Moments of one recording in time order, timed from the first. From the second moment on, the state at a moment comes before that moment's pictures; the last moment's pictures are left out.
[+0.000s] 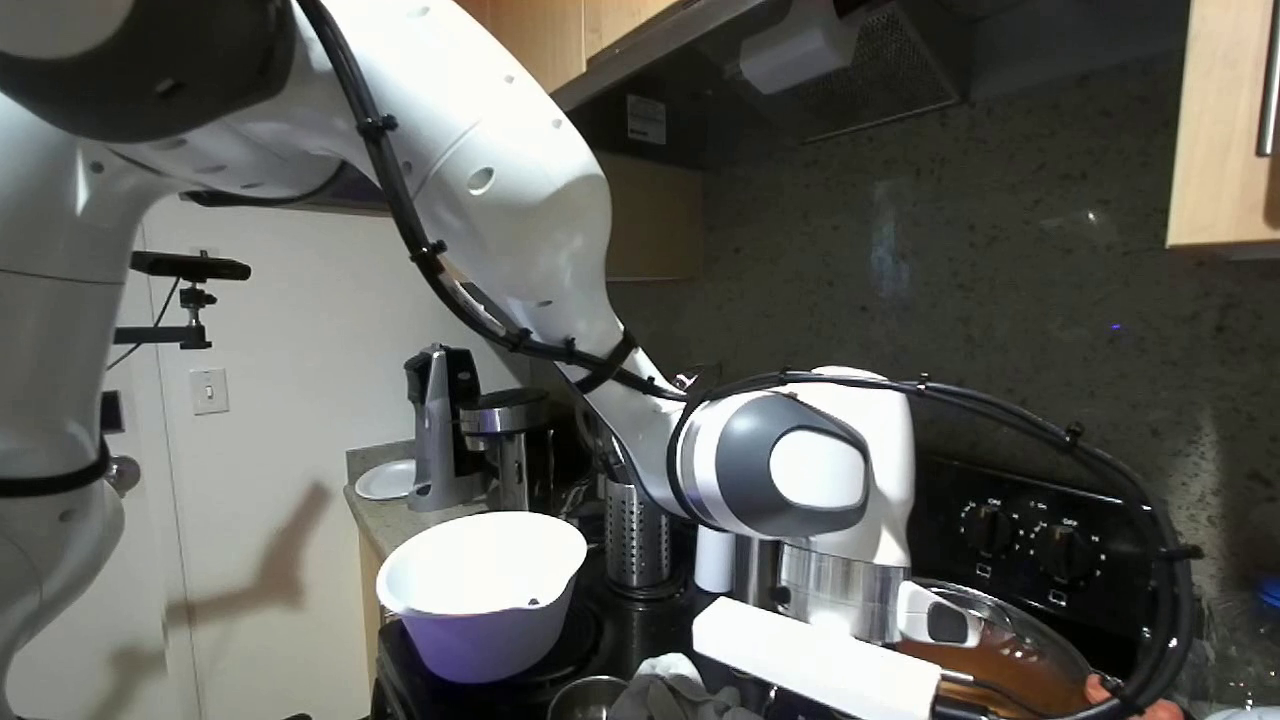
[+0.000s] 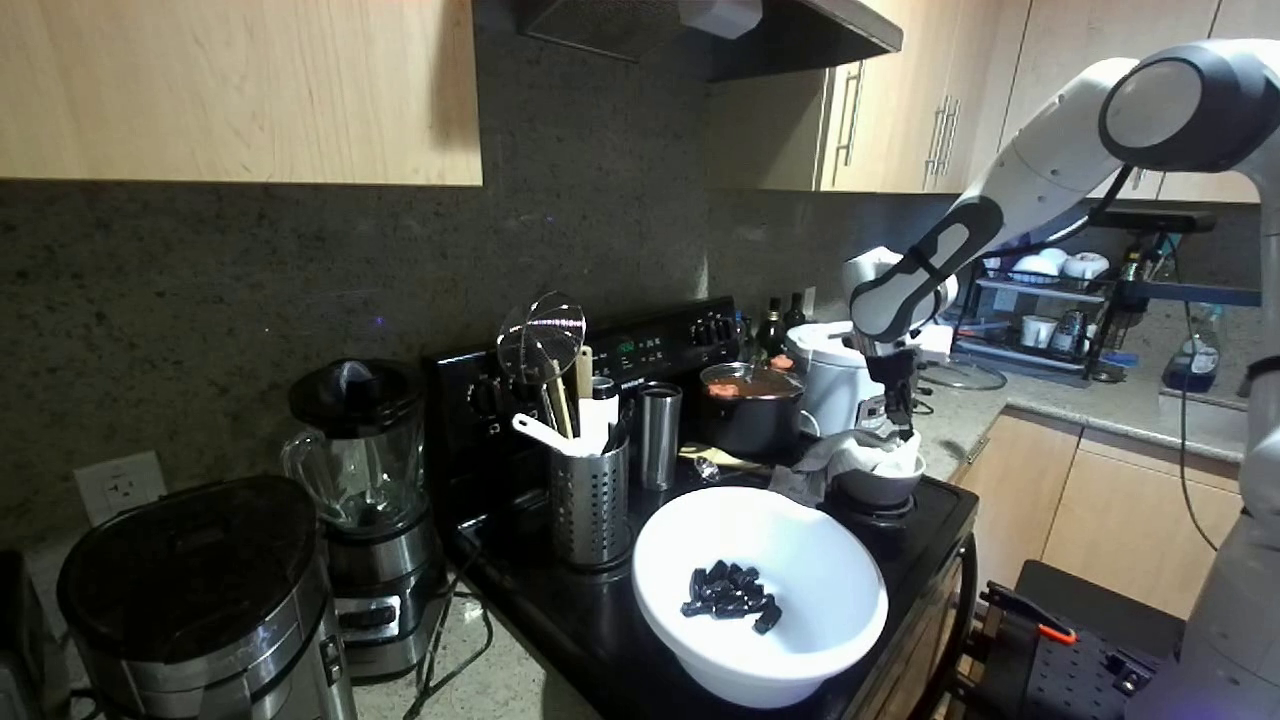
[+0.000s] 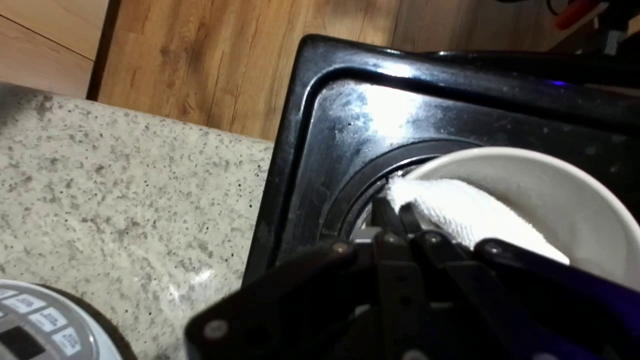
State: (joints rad) arm -0.33 0.27 -0.20 -2.15 -0.32 2.18 -0.51
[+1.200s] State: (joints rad) arm -0.32 0.22 -0.18 -2.15 0.05 1.93 -0.65
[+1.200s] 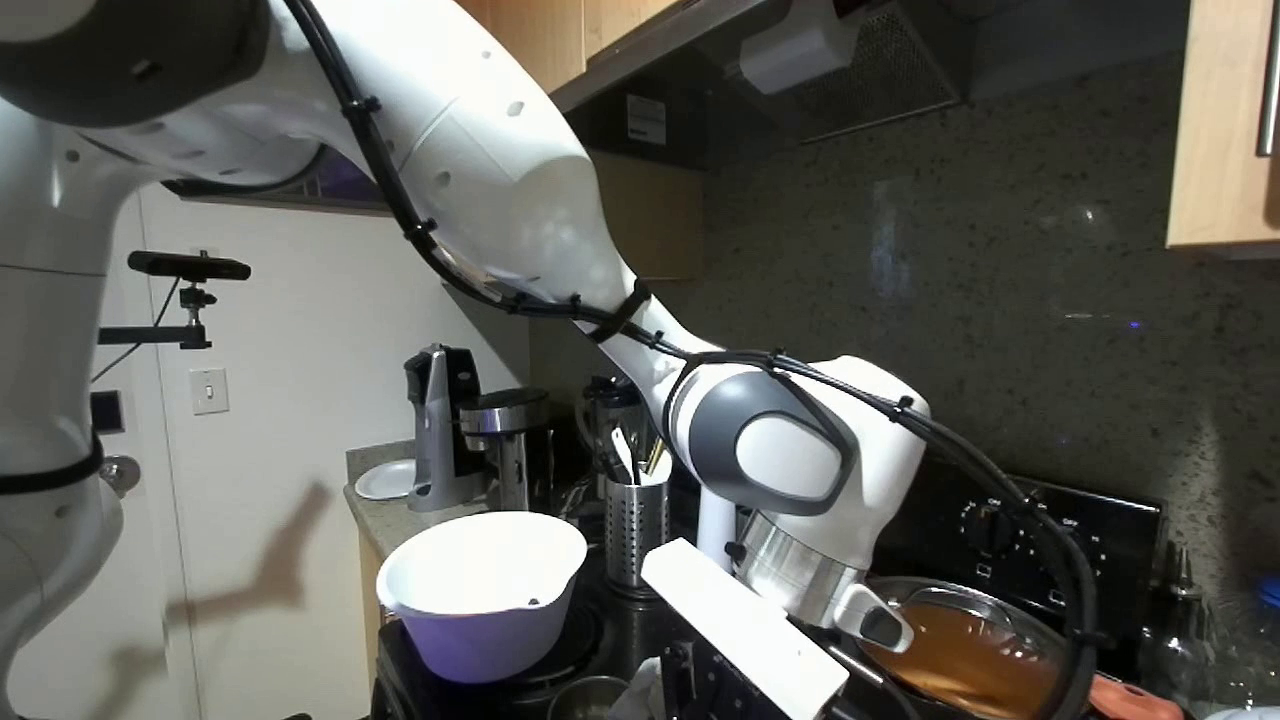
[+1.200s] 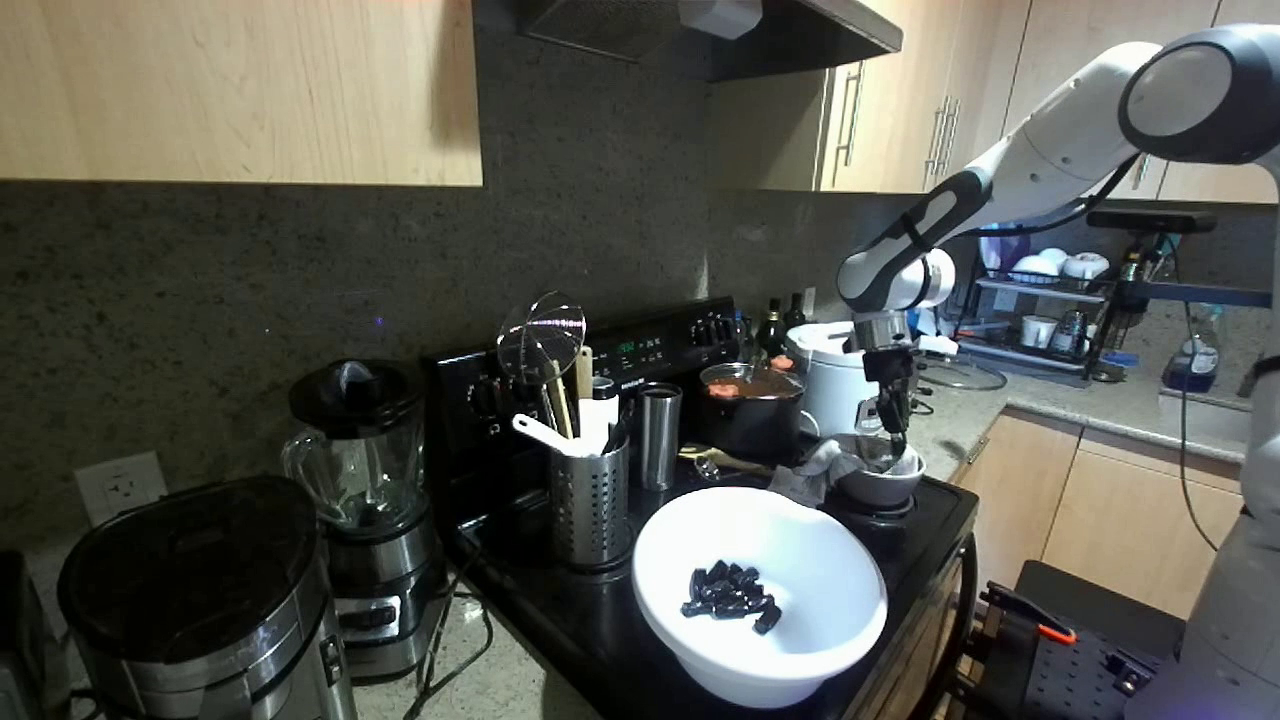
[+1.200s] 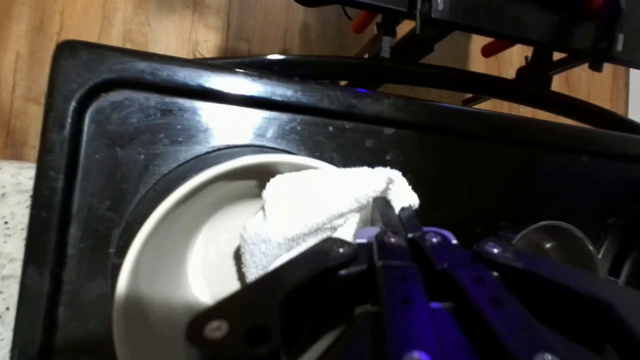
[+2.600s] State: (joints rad) arm -0.32 0.27 -0.23 -2.23 -0.14 2.45 -0.64
